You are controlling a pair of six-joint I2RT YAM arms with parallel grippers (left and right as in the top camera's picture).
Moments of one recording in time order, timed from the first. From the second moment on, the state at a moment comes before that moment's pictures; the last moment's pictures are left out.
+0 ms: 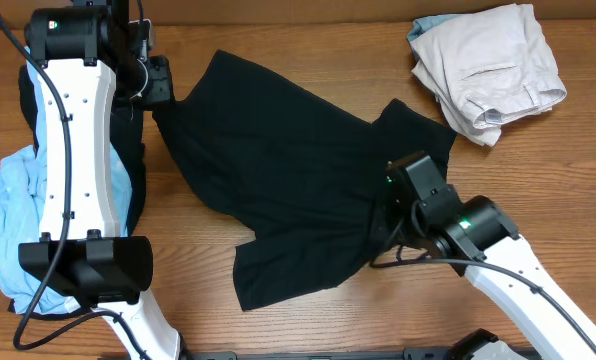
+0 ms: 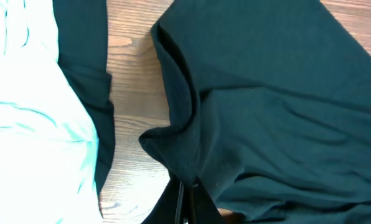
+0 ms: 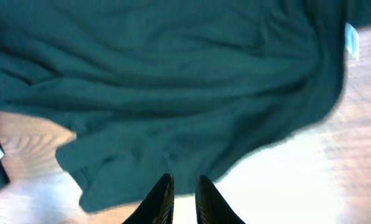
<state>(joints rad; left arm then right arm) 0.03 1.98 2.26 -1.56 0.06 -0.12 0.53 1.22 1.01 -0.93 -0.11 0.72</state>
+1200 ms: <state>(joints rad) 0.03 1.98 1.96 -1.33 0.05 -0.12 0.31 1.76 0.98 -0.82 -0.19 0.66</state>
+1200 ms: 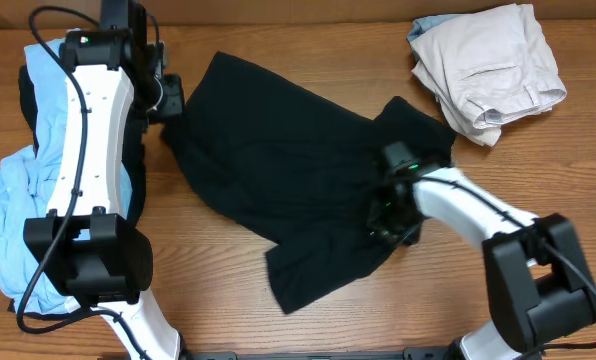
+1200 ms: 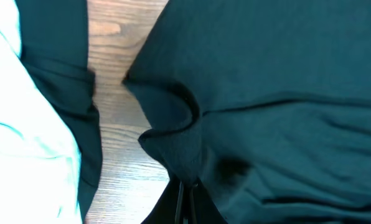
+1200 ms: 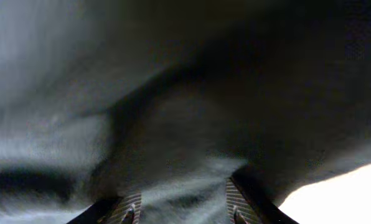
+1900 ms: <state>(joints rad) 0.01 1.98 1.94 -1.30 0.08 -0.13 0.20 1.44 1.03 -0.94 -0.39 0.42</state>
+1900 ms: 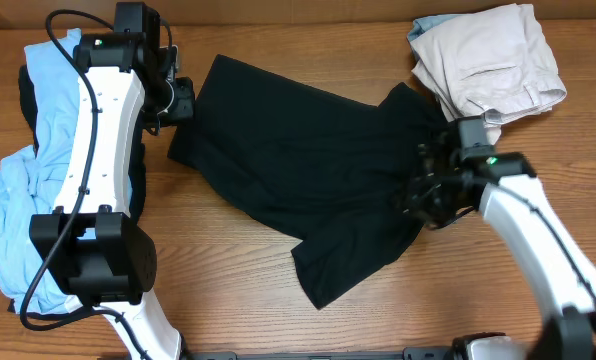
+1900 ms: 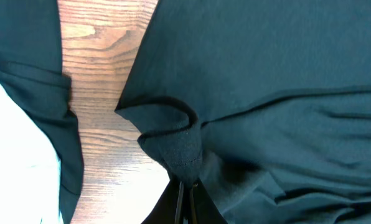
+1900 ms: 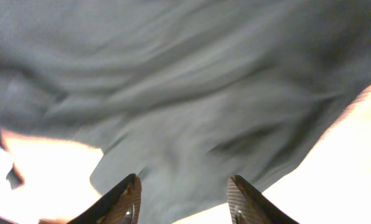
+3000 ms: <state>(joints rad) 0.01 1.98 1.94 -1.26 0.06 -0.13 0.90 1.74 0.97 -0.83 -0.13 0.52</state>
